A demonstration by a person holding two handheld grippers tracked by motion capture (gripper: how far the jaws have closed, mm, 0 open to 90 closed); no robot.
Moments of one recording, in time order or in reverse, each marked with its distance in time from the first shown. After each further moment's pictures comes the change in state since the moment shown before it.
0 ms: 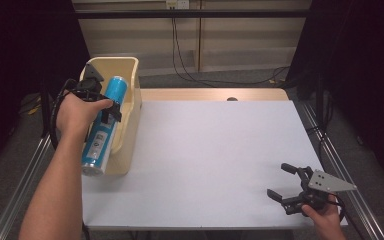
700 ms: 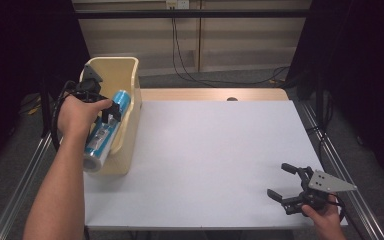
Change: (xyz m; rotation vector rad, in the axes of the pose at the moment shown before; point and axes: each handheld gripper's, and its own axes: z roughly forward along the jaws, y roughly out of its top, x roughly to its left) left arm 0.006 0.001 -0.003 -0.087 -0.019 -0.036; right arm 0.000 0.000 0.000 -0.003 -0.004 0.000
